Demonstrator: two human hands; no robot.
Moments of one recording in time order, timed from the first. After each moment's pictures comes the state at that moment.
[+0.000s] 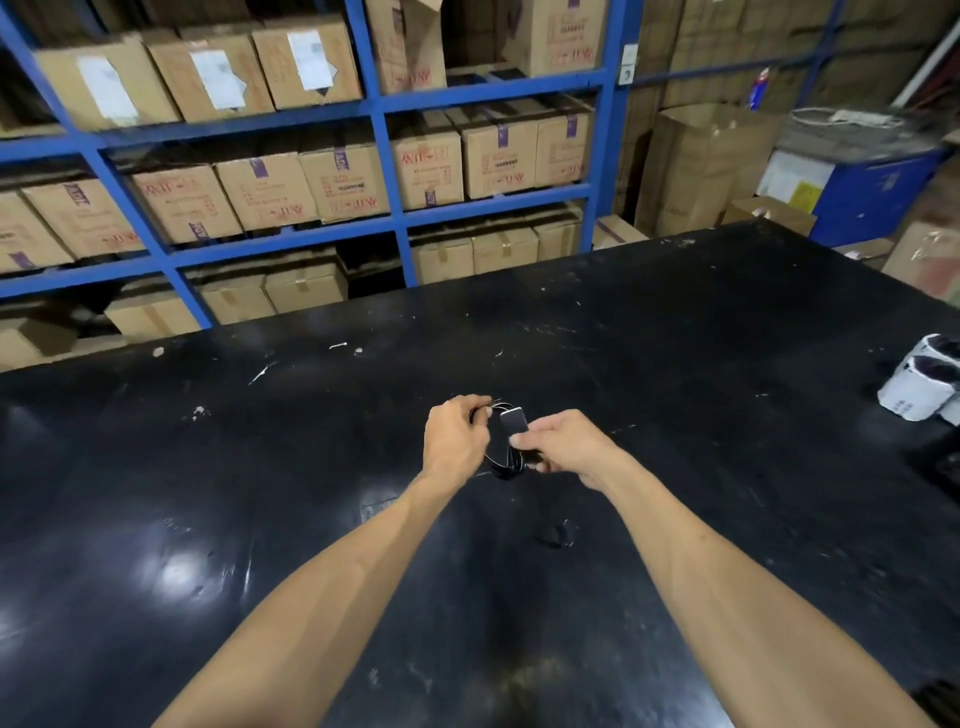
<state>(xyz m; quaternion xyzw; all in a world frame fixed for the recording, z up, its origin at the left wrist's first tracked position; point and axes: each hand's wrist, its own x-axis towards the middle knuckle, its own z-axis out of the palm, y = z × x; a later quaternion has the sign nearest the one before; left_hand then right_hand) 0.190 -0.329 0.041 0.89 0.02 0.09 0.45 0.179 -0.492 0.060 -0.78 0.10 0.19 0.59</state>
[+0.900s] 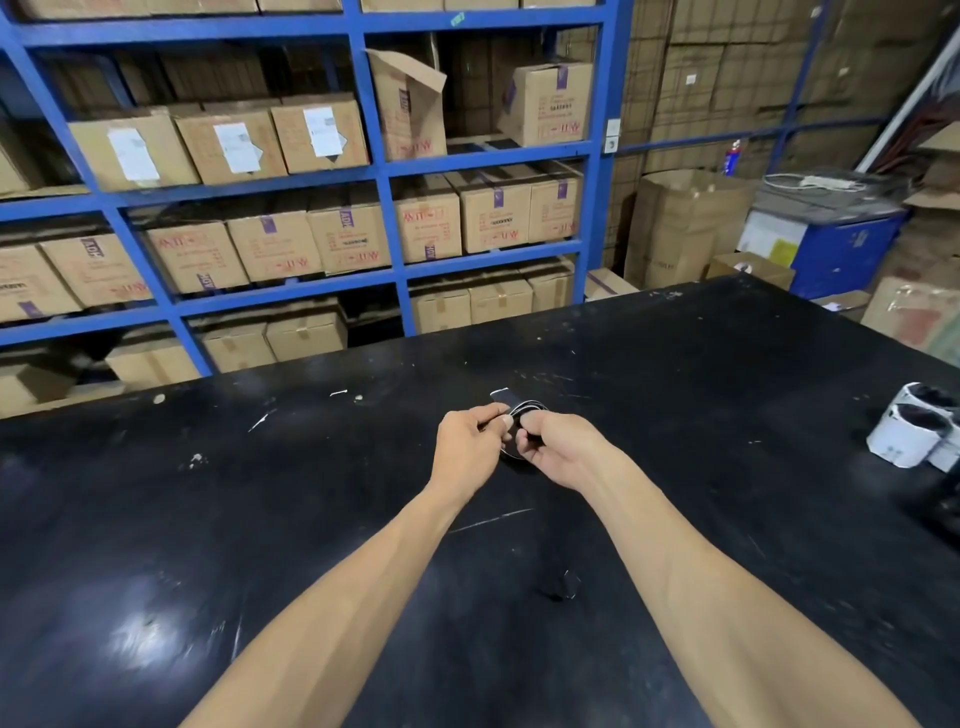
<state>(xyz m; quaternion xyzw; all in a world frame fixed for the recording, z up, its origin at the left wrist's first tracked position) 0.204 -0.340 0.087 0.80 0.00 0.06 0.60 0.195 -0.470 0.124 -0.52 0.23 0.13 0.81</state>
